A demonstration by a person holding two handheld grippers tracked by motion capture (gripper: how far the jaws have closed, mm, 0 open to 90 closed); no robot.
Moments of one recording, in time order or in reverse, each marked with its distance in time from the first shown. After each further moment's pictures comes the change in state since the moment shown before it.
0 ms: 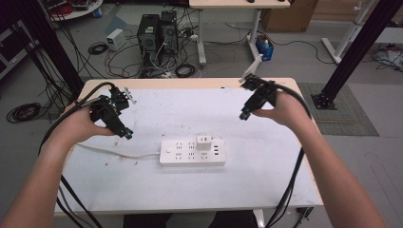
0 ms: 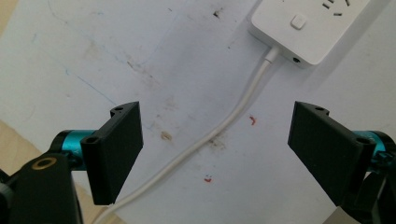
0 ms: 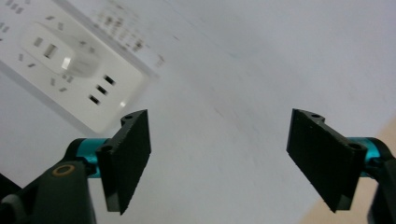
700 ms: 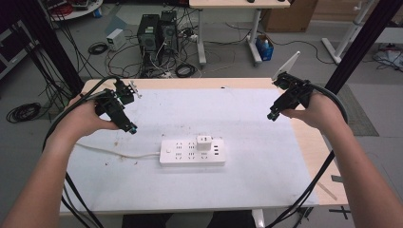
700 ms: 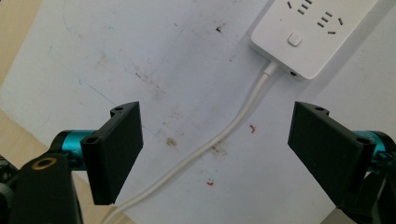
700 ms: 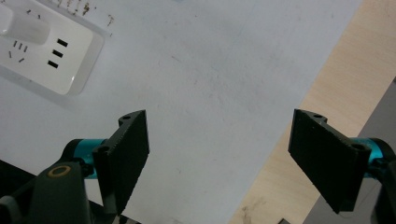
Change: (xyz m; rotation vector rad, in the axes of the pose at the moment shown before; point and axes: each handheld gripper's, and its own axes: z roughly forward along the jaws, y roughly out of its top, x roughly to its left) left arm -0.006 0.016 -0.009 0.005 0.018 0.006; right arm -0.033 -0.048 -0.032 0.037 -0.039 0.155
